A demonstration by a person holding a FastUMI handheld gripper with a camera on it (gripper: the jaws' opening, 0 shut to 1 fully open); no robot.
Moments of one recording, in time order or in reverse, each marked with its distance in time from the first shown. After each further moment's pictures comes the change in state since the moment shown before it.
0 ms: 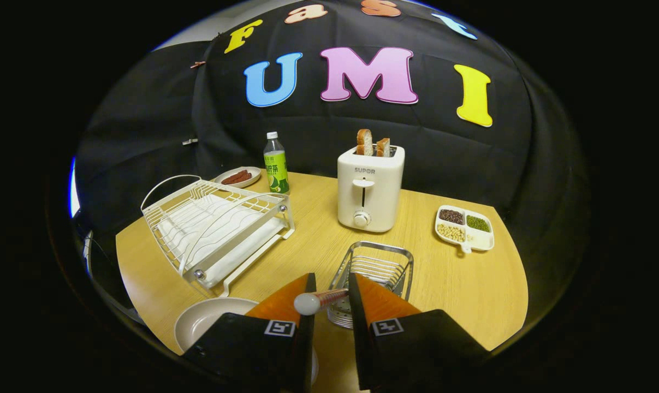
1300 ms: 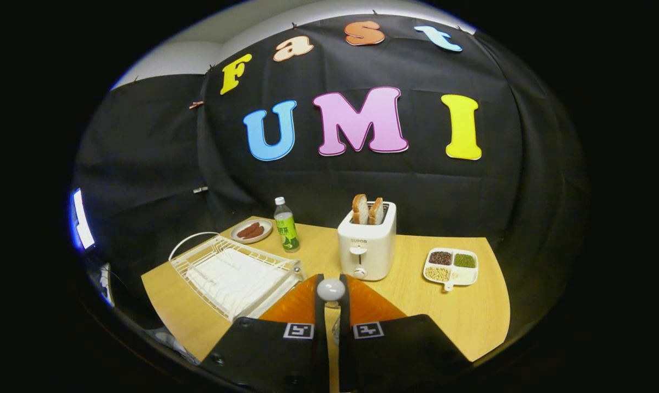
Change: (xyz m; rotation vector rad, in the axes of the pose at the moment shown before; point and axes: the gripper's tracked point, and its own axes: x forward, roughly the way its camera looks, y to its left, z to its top) arm -0.074 0.014 0.112 0.119 -0.153 0.114
